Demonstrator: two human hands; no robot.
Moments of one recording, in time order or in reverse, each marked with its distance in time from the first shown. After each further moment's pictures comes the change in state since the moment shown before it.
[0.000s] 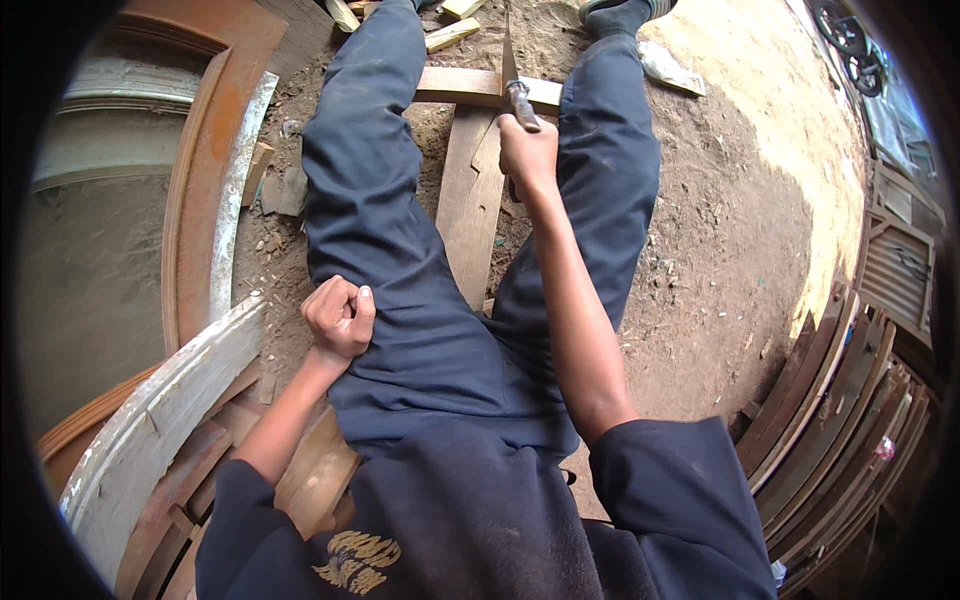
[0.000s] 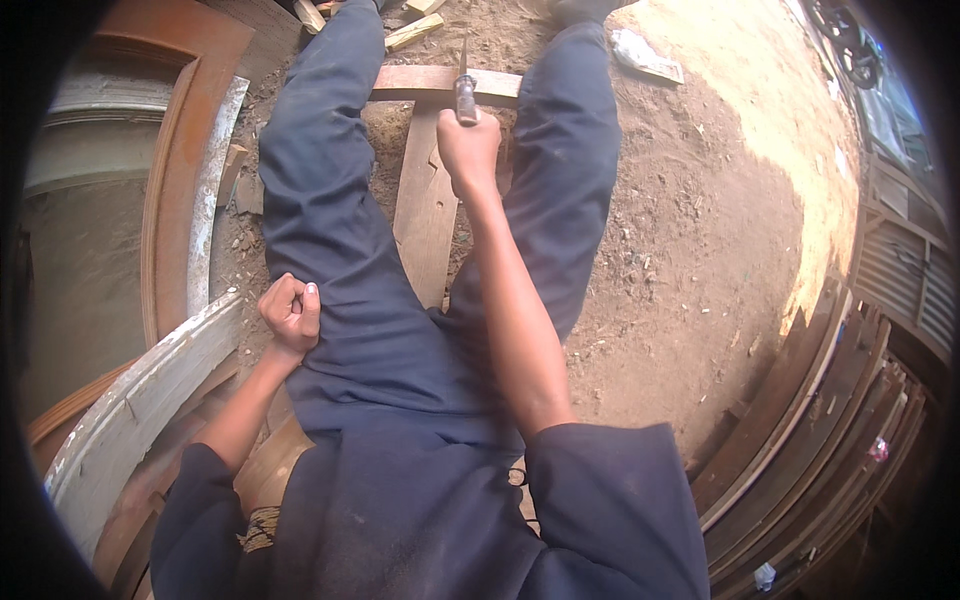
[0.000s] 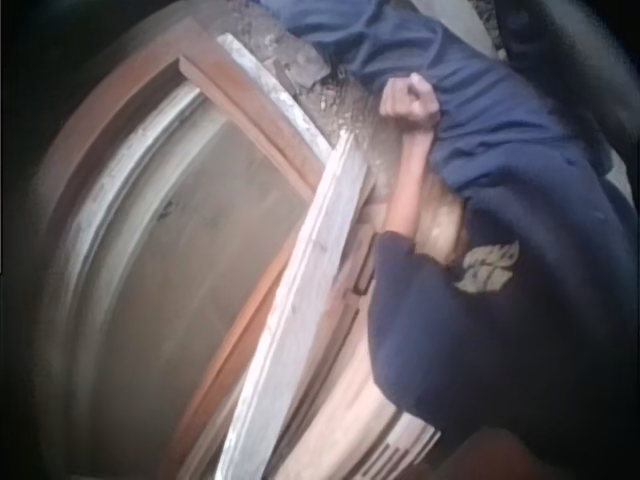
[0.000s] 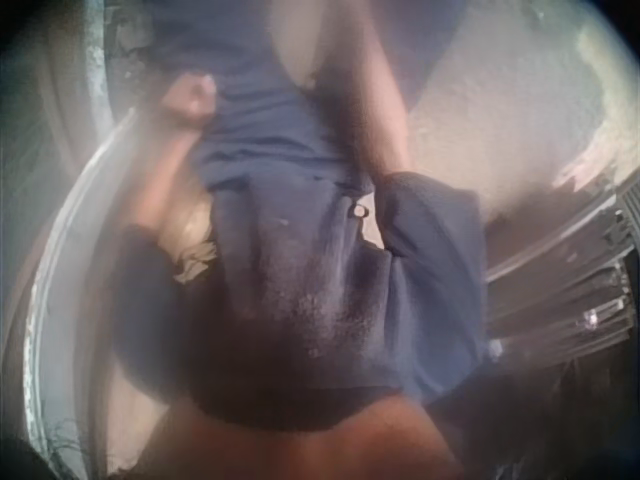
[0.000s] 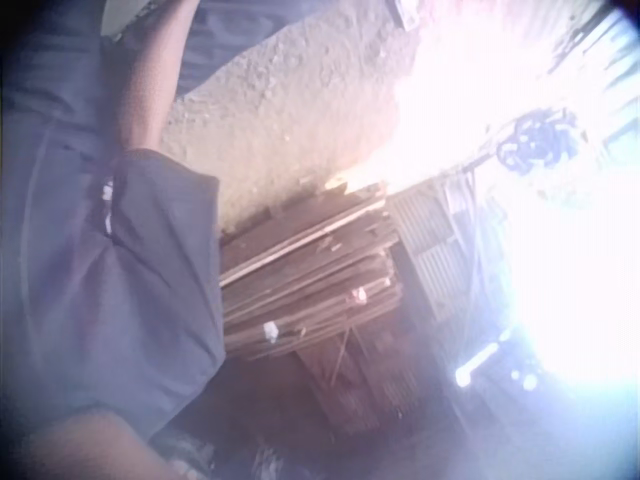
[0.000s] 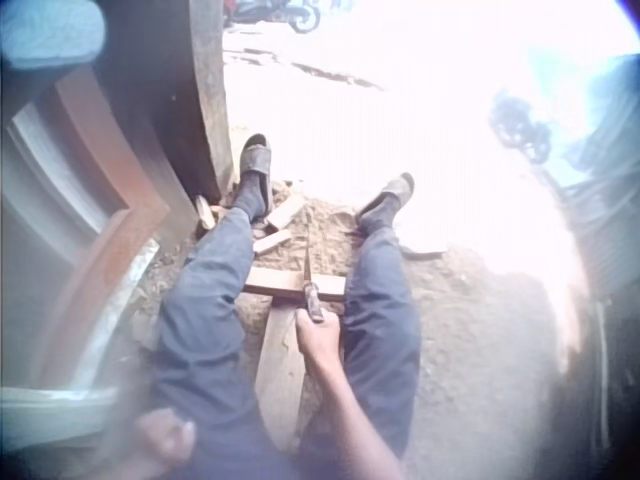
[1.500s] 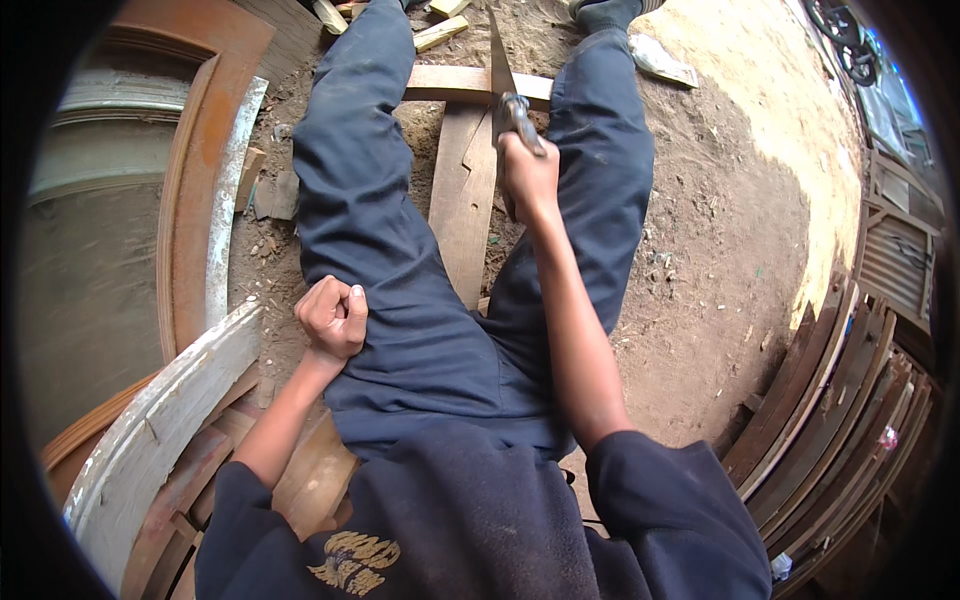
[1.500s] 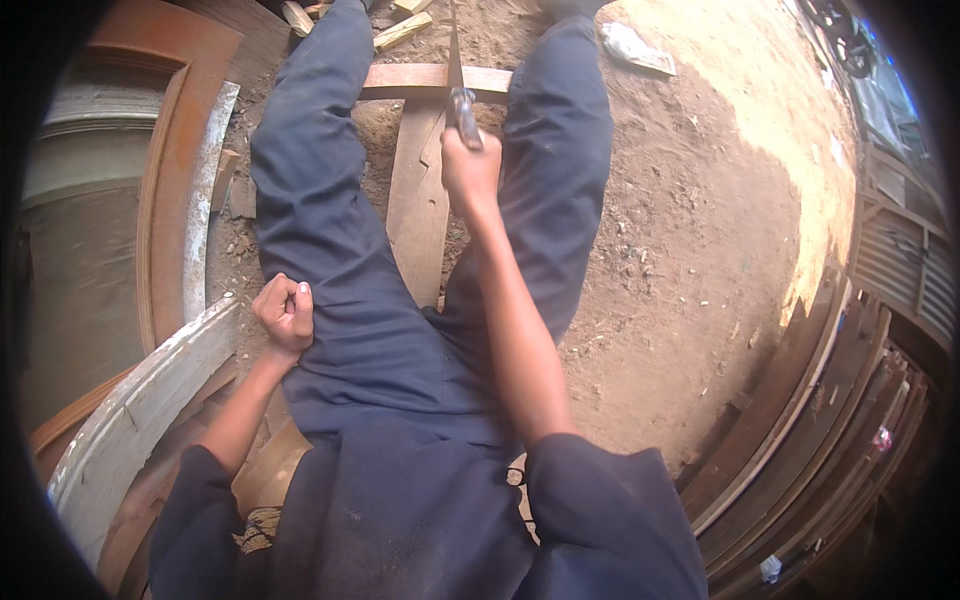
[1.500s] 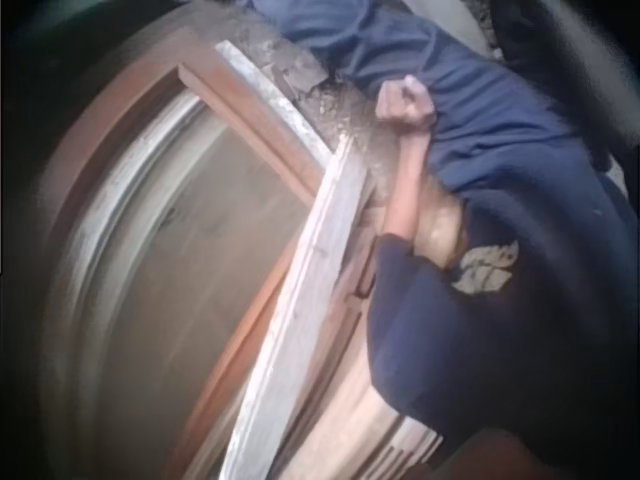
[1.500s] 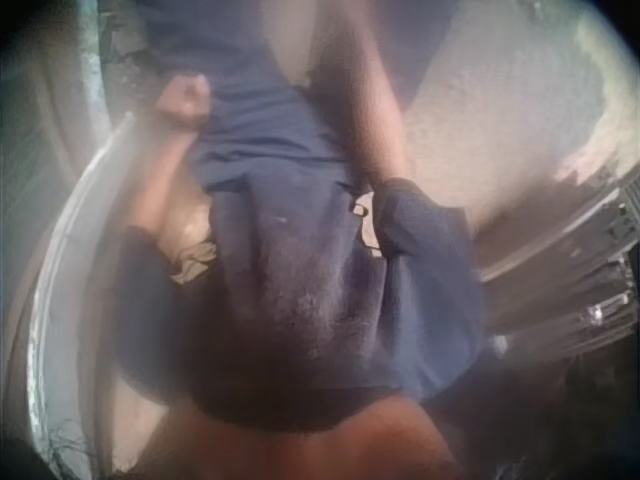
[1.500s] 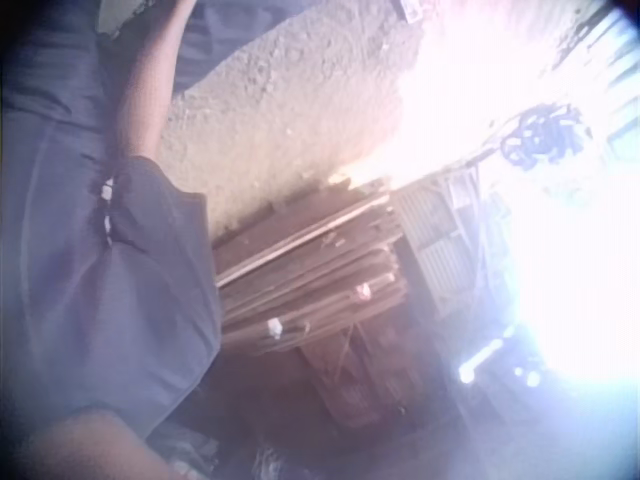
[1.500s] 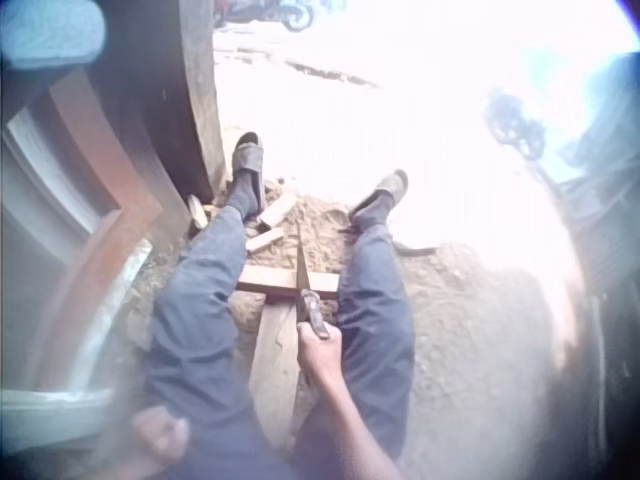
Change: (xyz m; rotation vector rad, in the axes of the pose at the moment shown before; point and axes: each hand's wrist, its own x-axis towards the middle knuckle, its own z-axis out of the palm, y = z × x) left_hand -0.005 -0.004 0.002 0.013 0.027 -0.024; right_hand -0.020 0.023 -0.012 0.196 -0.072 0.090
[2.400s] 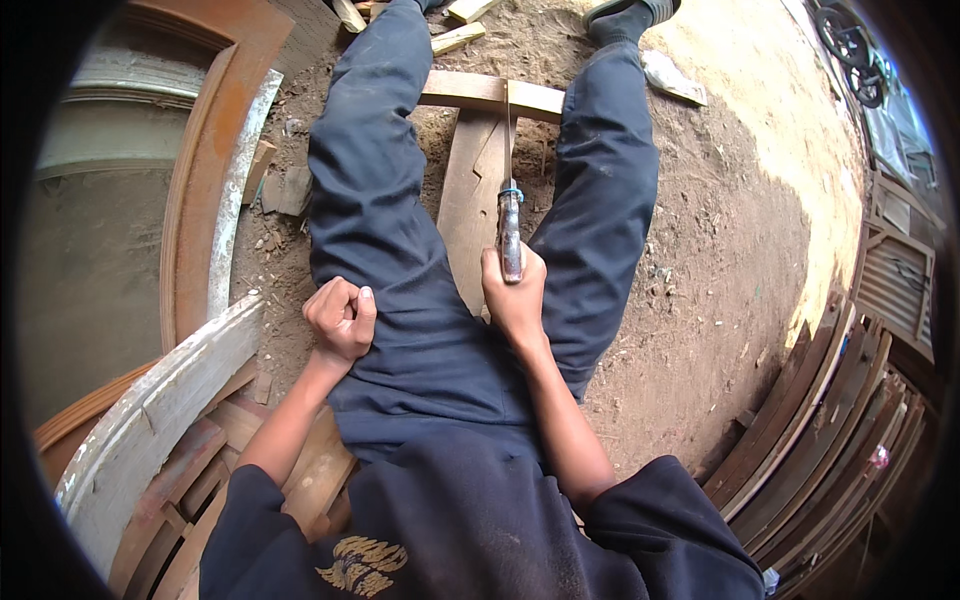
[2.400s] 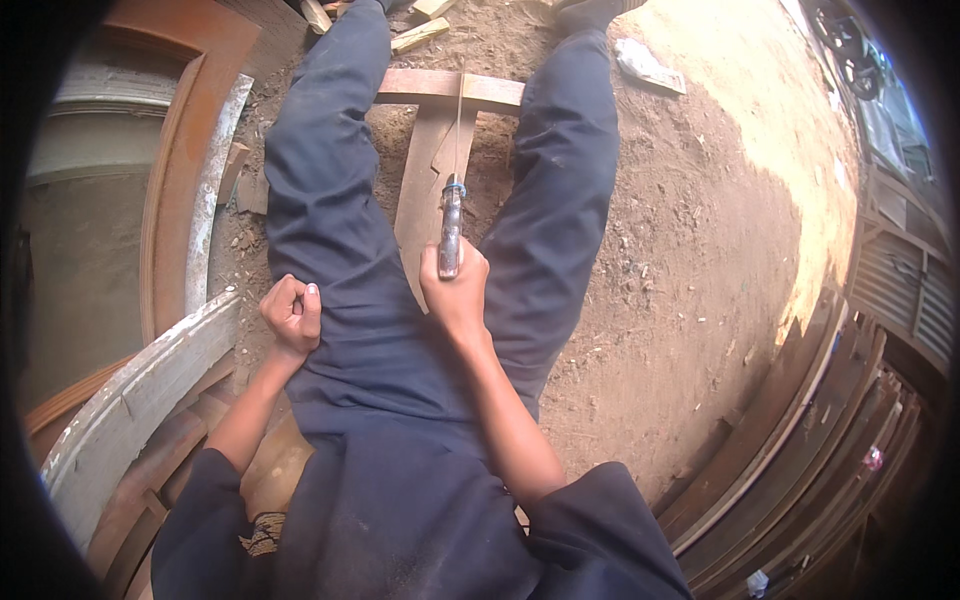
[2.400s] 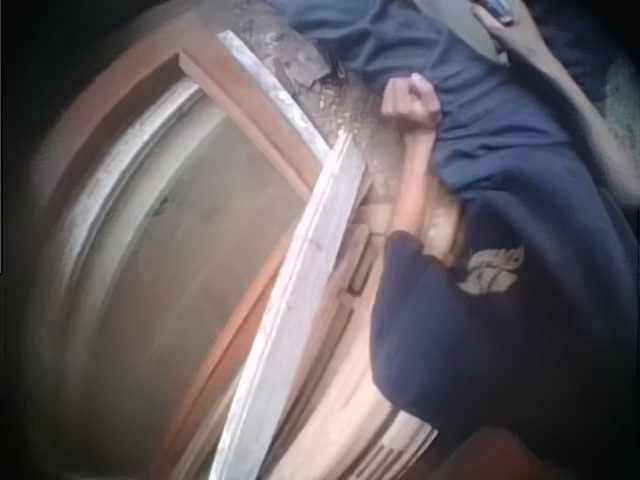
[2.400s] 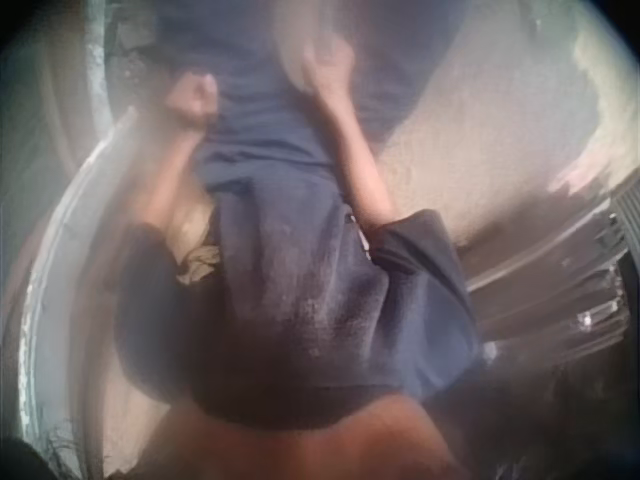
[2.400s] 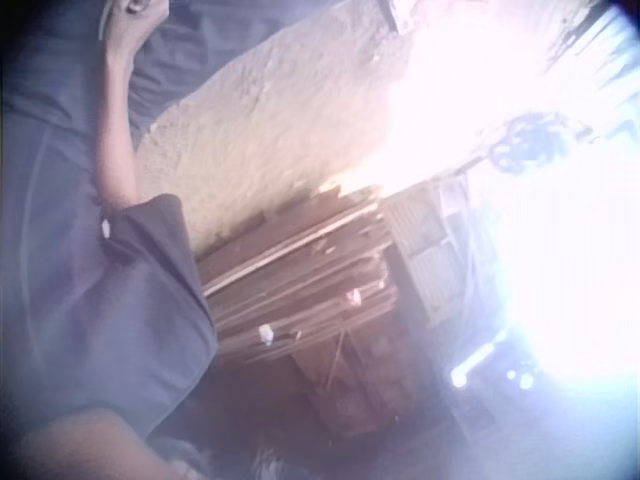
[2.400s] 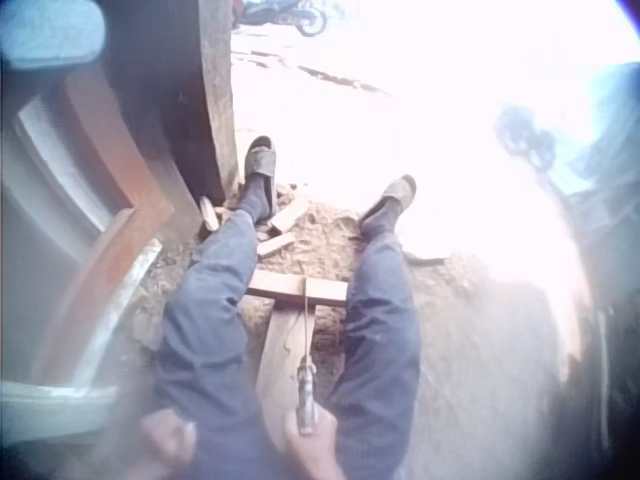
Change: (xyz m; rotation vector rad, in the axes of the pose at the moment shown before) left_hand -0.004 0.005 0.000 -0.008 0.018 -0.035; right_hand -0.125 0.022 -0.006 -0.361 0.016 -0.176
